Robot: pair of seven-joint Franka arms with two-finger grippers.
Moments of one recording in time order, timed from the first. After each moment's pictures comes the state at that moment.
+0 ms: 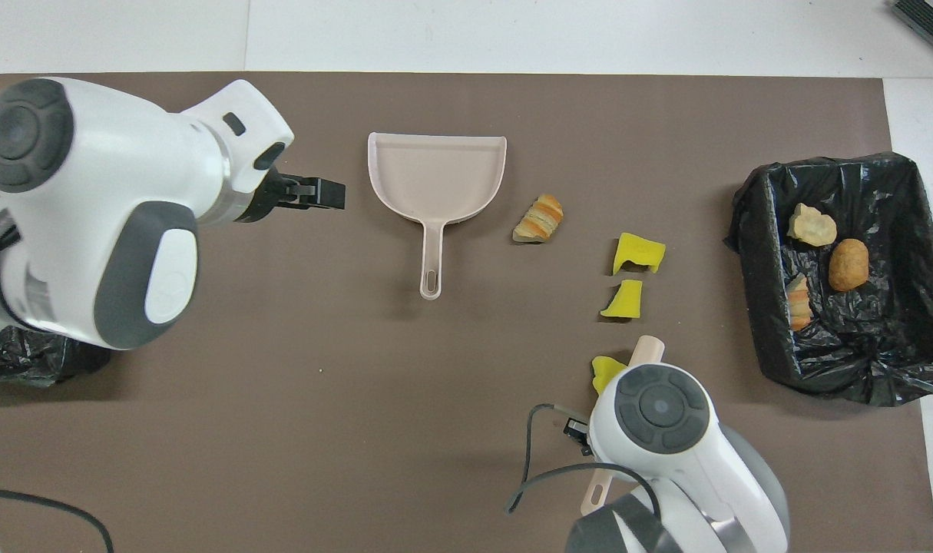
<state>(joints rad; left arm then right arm) -0.19 0.20 -0.20 -1.68 -0.12 2.12 -0.15 0.37 -0.25 0.15 -2.40 0.05 1.87 0.99</state>
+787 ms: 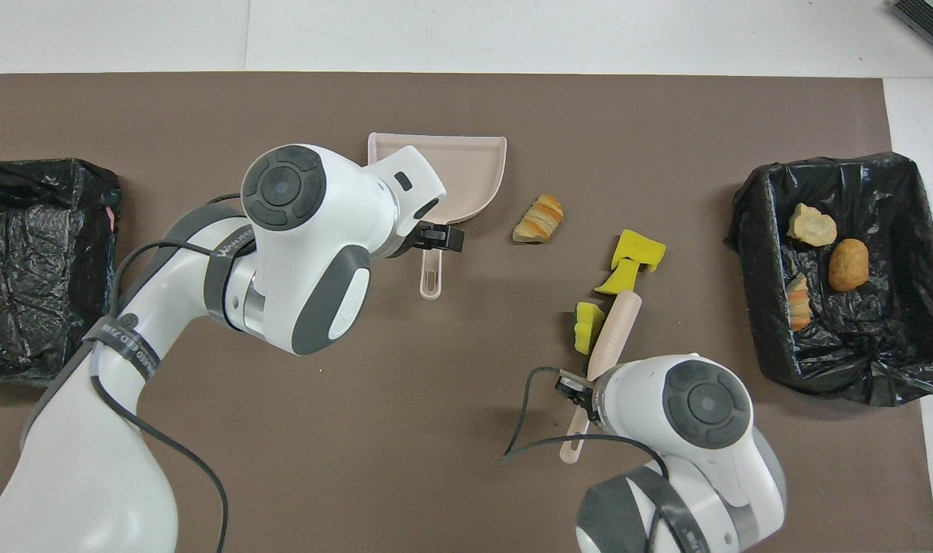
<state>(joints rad) -0.38 0.37 -0.20 -1.68 -0.12 2.25 -0.24 0.31 -0.14 0.15 -2.35 0.11 2.18 0.90</state>
